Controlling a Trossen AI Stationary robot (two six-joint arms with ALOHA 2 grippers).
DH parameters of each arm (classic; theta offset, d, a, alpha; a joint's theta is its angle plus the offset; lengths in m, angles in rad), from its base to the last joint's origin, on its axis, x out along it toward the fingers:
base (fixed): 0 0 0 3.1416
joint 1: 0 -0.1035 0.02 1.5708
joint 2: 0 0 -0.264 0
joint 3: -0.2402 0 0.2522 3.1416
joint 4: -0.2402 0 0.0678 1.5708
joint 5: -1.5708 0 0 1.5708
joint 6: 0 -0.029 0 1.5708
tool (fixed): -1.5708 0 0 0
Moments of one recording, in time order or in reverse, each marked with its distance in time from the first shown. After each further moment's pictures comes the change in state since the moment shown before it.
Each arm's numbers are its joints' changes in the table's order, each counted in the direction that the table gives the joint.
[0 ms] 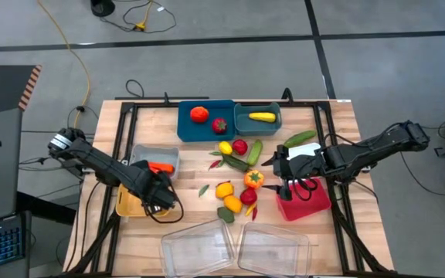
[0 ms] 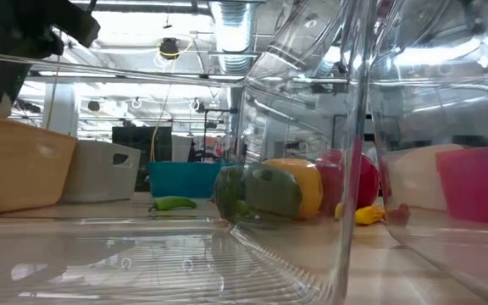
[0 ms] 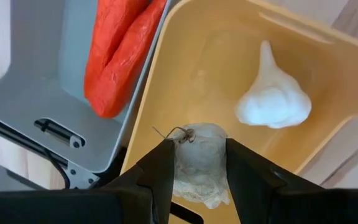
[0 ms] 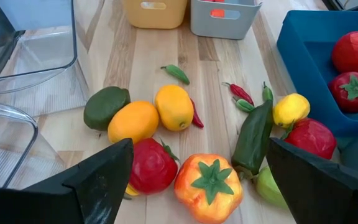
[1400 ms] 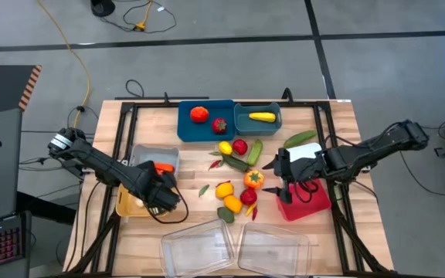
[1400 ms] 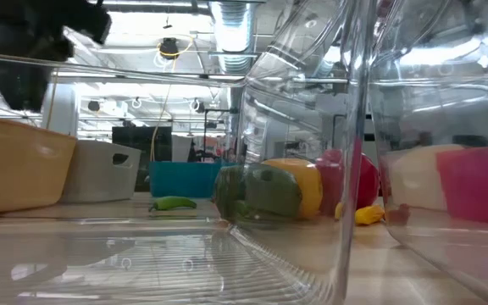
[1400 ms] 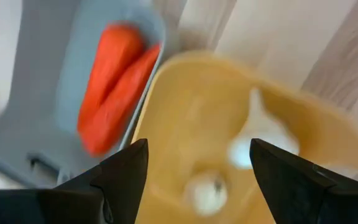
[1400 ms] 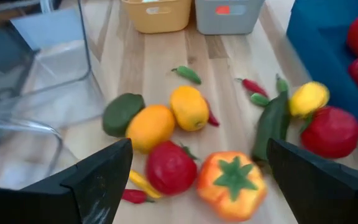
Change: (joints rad) left arm 0.004 0.000 0.009 0.129 -0.101 0.009; right arm -0.033 0.000 0.000 0.004 -0.002 -0.132
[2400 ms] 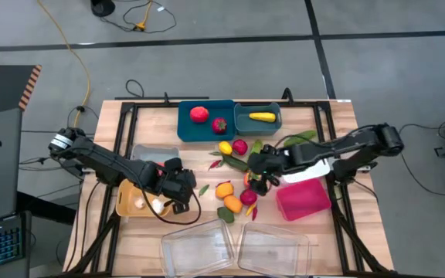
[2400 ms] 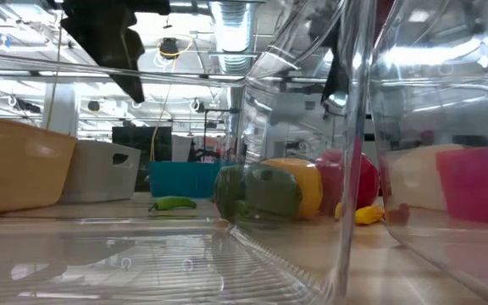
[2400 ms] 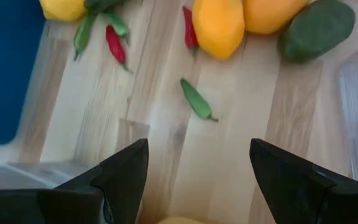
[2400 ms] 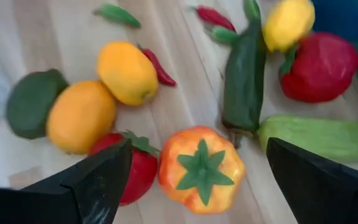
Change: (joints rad) left arm -0.099 0.000 -0.001 0.469 -0.132 -0.346; right arm 0.171 0.418 -0.288 -0.260 -0.057 -0.141
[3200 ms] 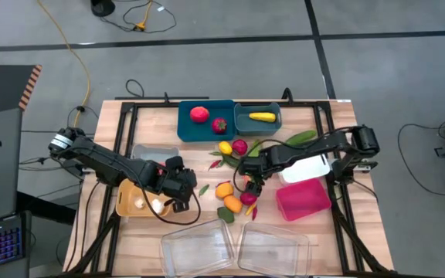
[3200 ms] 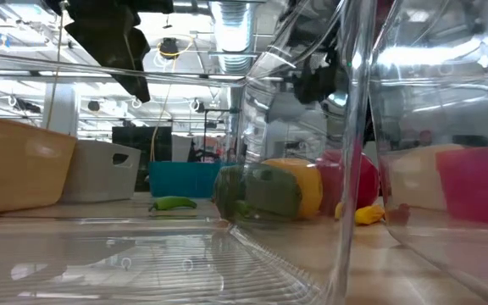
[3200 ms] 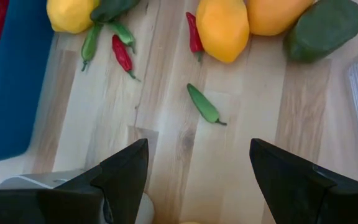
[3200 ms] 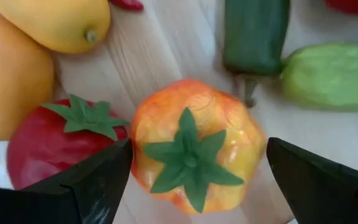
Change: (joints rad) left arm -0.008 0.000 0.000 0.004 -0.021 -0.059; right arm 0.063 0.246 -0.085 -0.156 -0.131 -0.076
